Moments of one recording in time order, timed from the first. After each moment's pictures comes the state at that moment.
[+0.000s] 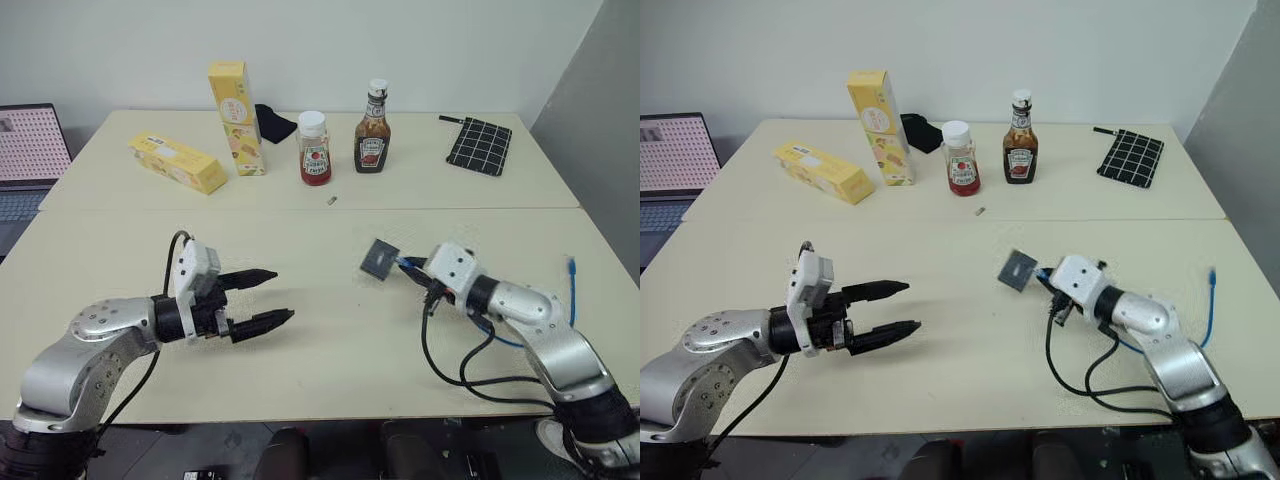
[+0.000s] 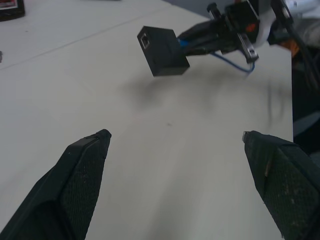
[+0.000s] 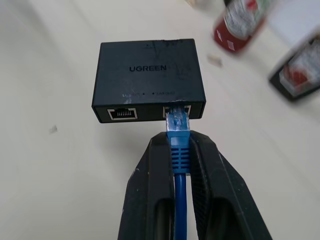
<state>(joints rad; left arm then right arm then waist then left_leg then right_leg) -0.10 0.78 0.21 -0.37 -0.78 0.67 -0.96 -0.34 -0.63 0.24 -0.25 0.01 0.15 0.69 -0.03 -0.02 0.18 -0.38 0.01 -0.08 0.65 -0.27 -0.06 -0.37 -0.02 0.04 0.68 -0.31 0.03</state>
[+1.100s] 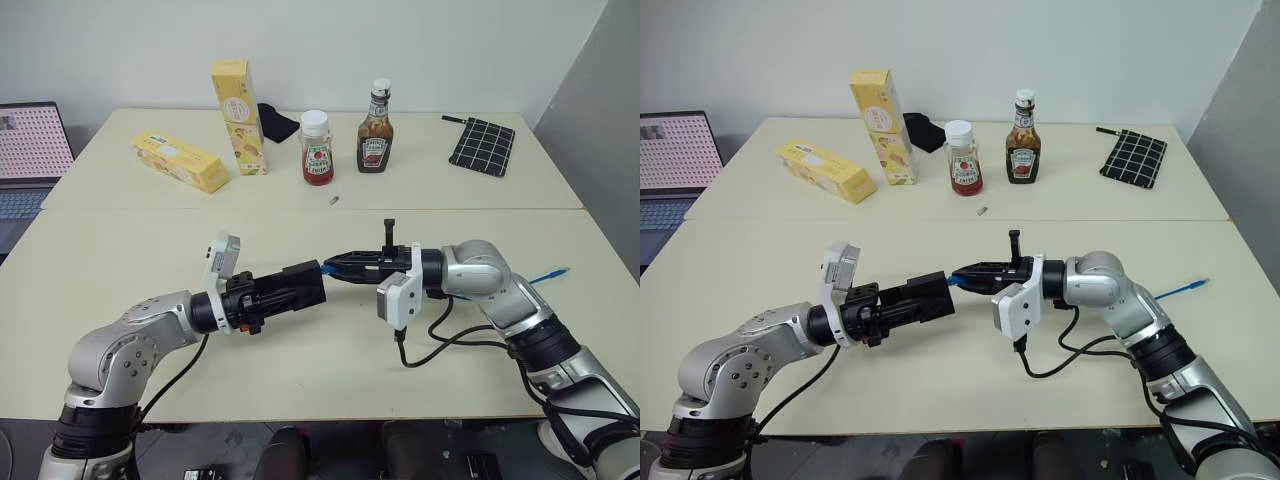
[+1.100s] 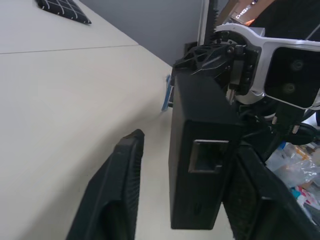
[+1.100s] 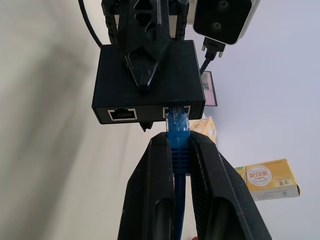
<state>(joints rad) -0.21 0.63 0.13 -0.30 -0.92 0.82 -0.93 -0.66 -0.53 0.41 0.09 -0.18 -0.67 0.81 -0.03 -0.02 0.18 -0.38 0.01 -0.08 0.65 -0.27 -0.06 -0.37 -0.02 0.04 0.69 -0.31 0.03</state>
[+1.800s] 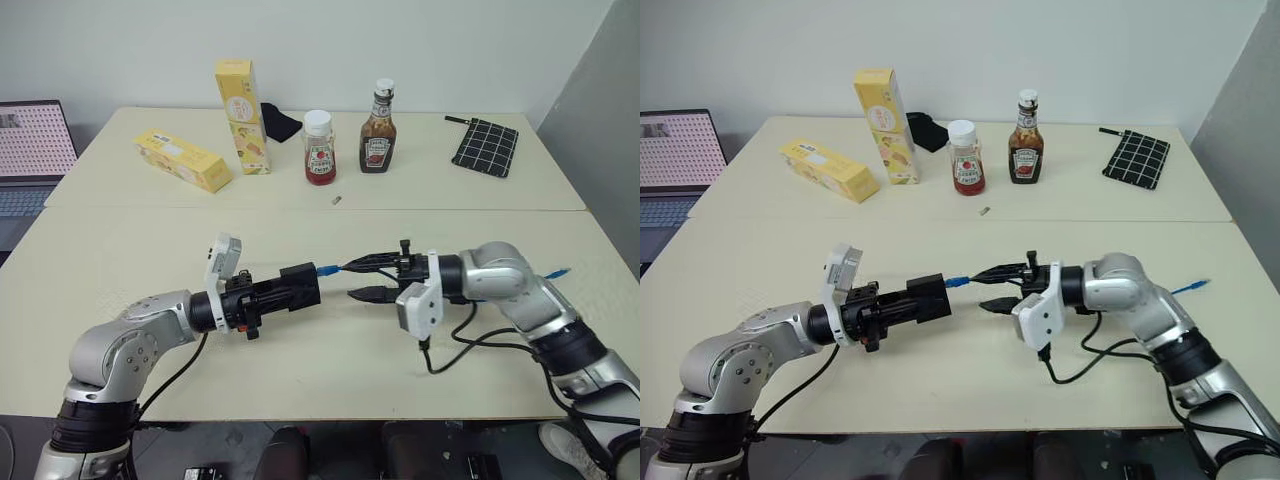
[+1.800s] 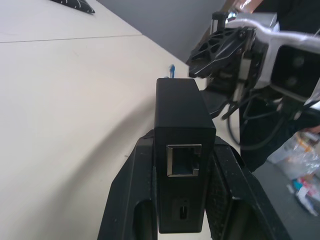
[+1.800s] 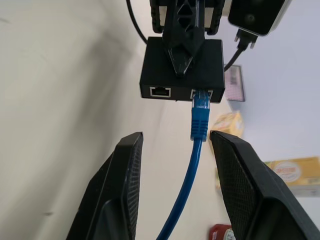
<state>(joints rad) -0.24 0.67 0.08 -0.24 -0.81 0.73 -1.00 -0.58 -0.69 0.39 -0.05 -0.01 -0.52 0.96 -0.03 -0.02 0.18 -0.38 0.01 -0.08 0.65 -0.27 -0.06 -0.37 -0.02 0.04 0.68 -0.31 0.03</state>
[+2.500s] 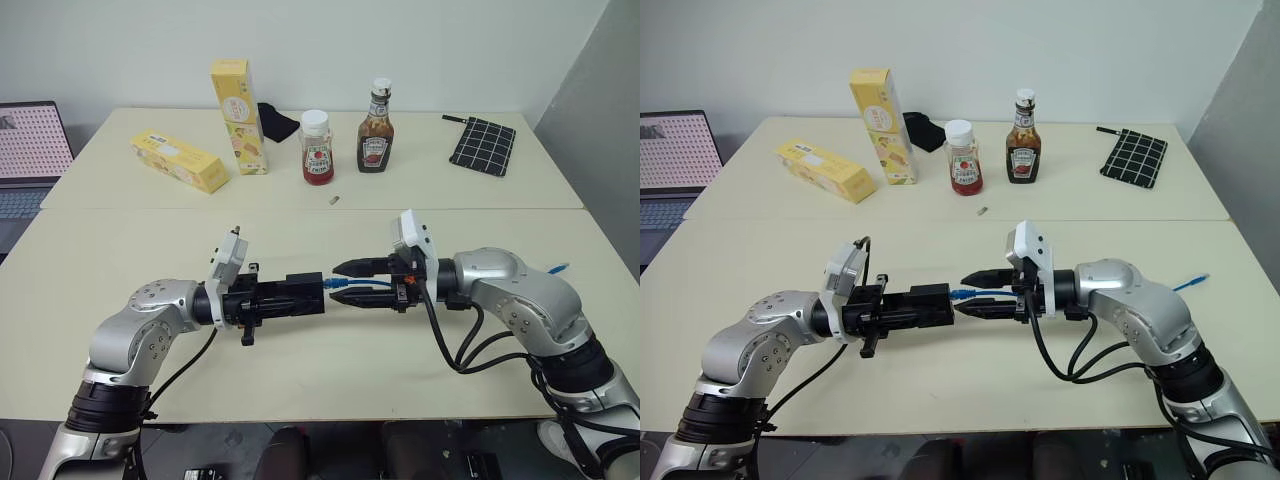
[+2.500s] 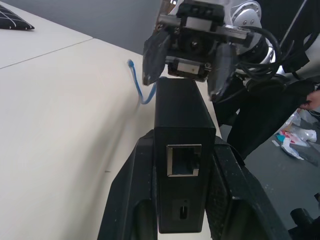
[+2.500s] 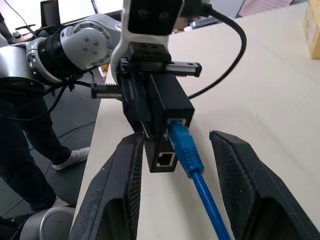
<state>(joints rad) -0.30 0.66 0.02 -0.14 -0.71 0.55 -1.28 -0.60 -0.57 0.29 -0.31 0.69 0.71 0.89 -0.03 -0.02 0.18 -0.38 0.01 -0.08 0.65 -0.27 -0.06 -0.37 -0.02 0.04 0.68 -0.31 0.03</state>
